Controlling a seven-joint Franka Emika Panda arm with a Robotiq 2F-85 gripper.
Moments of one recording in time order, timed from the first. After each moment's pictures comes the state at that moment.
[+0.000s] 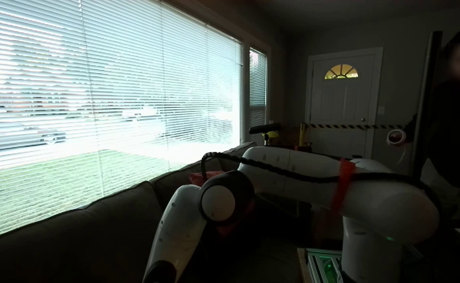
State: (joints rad) arm -0.09 1.40 0.28 -1.40 -0.29 2.94 -0.78
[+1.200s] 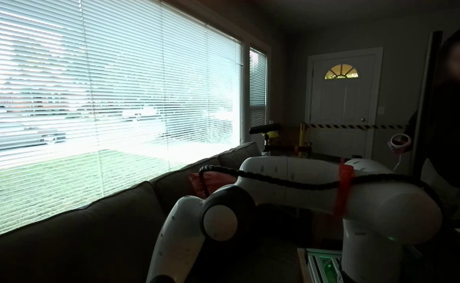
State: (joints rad) arm -0.04 1.49 0.23 -1.27 -0.29 3.00 -0.99
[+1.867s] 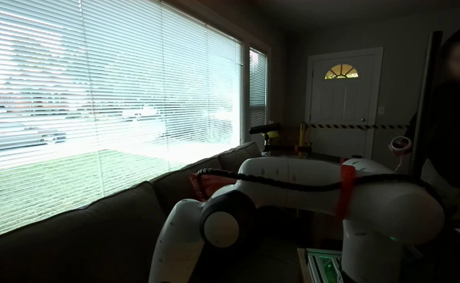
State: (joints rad) arm 0.00 1.49 0.17 -1.29 -0.29 3.07 -0.98
